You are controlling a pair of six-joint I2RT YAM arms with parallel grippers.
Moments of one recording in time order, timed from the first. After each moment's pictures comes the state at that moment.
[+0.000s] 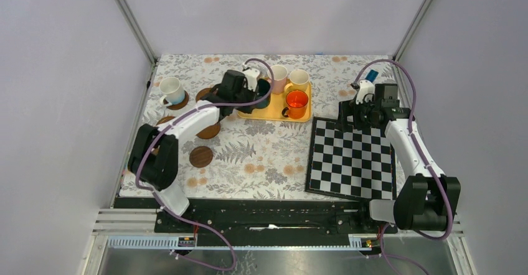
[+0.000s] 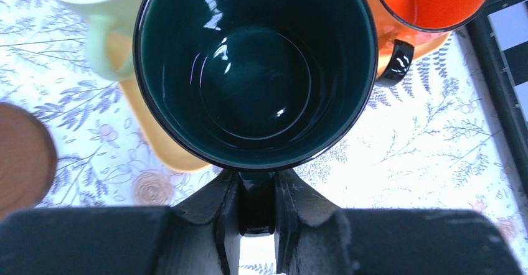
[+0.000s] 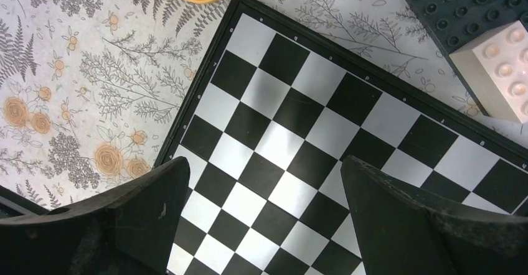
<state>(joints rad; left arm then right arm) -0.50 1.72 1.24 -0.22 0.09 -0.02 -0.03 1.28 0.97 -0.62 -0.40 -0.17</state>
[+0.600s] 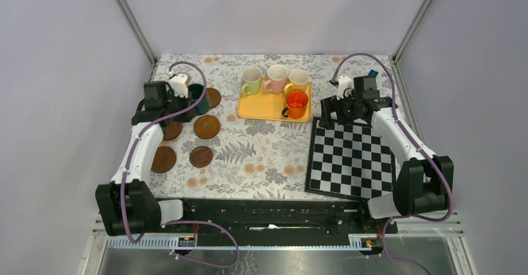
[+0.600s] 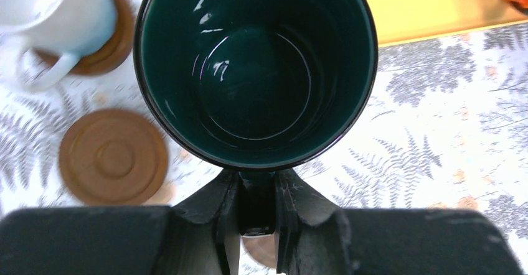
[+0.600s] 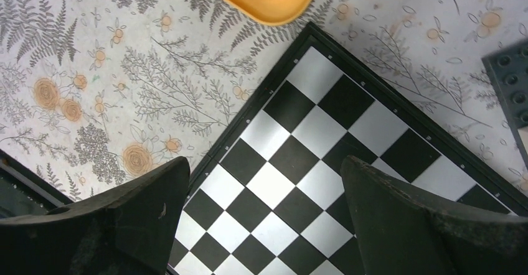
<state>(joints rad) 0.03 1.27 1.01 -0.45 0.33 0.15 0.12 1.41 1.07 -0.61 -0.41 -0.16</state>
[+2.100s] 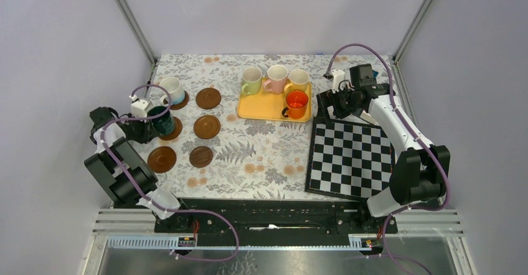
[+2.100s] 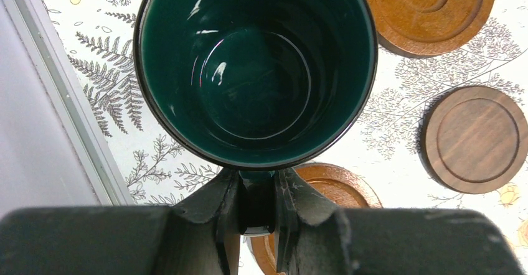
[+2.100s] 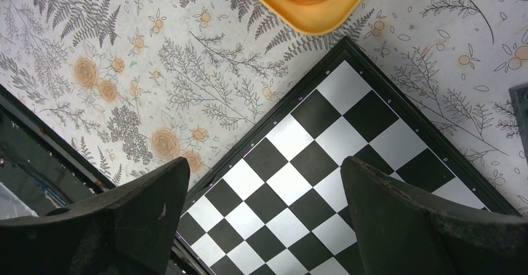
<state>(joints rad) 0.72 1.54 0.99 -0.57 0.77 0.94 0.16 1.52 1.27 -0.78 -0.49 -0.22</state>
